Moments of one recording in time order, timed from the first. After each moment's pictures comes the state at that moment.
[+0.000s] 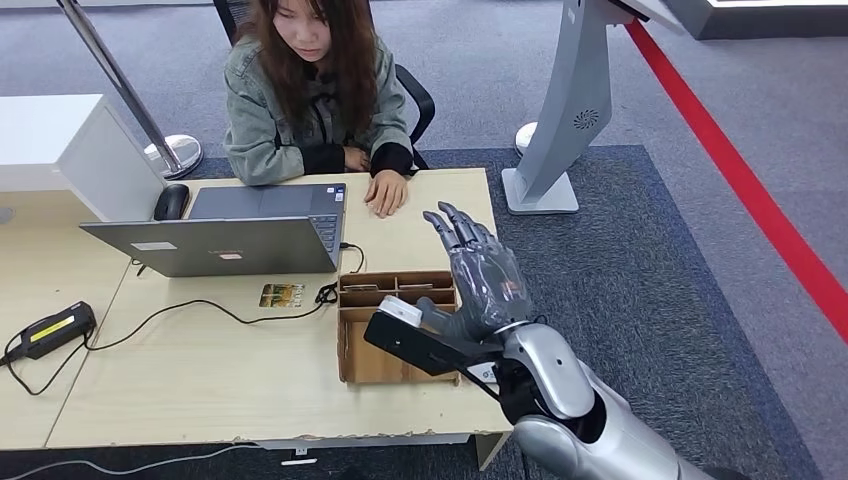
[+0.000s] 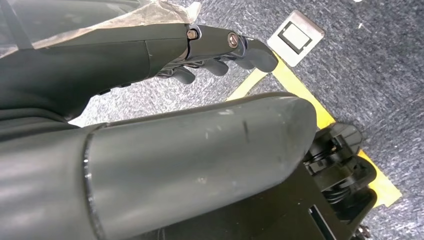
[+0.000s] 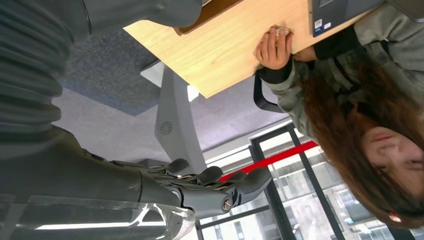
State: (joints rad) left arm -0.13 -0.05 -0.72 -0.22 0.32 0.35 -0.20; right arm -0.58 -0.18 0.73 -1.55 0.70 -0.05 0.51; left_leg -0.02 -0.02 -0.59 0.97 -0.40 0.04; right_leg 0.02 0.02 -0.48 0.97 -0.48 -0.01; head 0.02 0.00
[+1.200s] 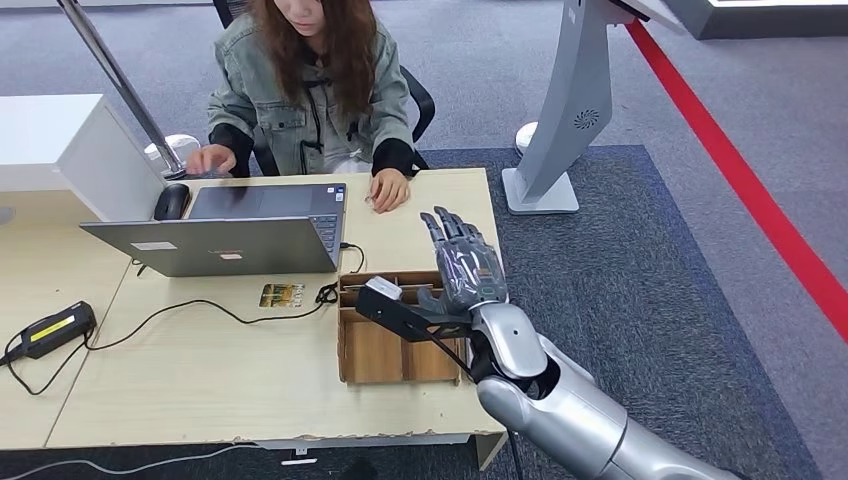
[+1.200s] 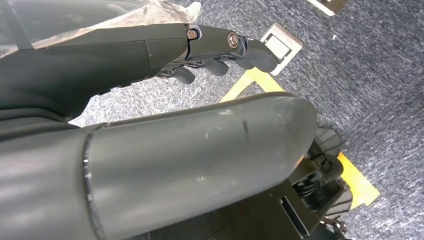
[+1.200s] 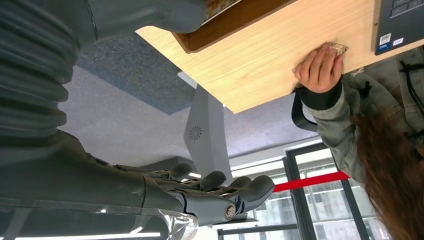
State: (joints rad) left arm -0.15 -0.07 -0.72 -0.24 0.27 0.36 -0.20; right arm -0.67 -0.07 0.78 -1.18 0.73 -0.11 0.50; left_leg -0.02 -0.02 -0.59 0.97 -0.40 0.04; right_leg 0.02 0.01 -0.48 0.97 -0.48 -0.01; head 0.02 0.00
